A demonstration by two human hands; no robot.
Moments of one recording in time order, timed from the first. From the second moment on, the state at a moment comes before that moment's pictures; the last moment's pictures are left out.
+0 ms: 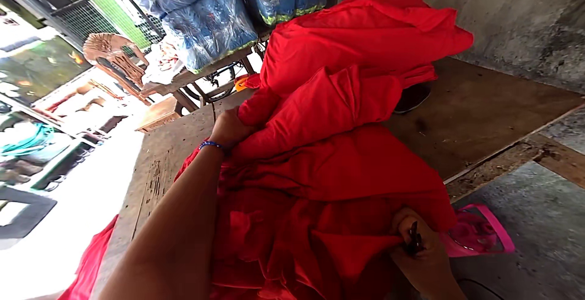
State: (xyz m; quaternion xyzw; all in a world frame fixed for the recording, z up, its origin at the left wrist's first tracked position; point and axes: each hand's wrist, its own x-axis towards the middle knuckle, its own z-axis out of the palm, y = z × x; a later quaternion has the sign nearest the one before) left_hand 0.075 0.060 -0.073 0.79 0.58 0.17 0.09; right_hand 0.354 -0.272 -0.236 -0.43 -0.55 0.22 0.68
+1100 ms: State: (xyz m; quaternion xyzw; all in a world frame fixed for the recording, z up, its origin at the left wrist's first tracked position) left_hand -0.067 -0.212 -0.109 0.57 0.70 0.36 0.25; right_hand 0.422 -0.292 -0.176 -0.45 -0.64 0.25 0.57
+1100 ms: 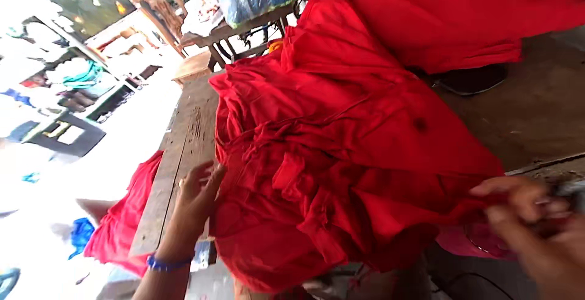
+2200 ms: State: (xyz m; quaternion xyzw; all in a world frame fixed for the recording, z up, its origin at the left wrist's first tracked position) left_hand -0.069 -0.282 -0.089 0.73 0.50 0.47 0.02; right_hand 0.337 -0.218 -0.180 -0.59 -0.50 0.23 0.59
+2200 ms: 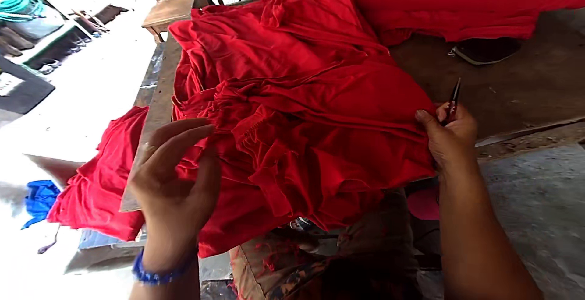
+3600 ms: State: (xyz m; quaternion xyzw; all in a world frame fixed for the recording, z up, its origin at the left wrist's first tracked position) left_hand -0.016 -0.378 -0.153 0.47 0.45 0.66 0.37; right_hand 0.256 -0.311 -0.124 -0.39 -0.63 0.17 0.65
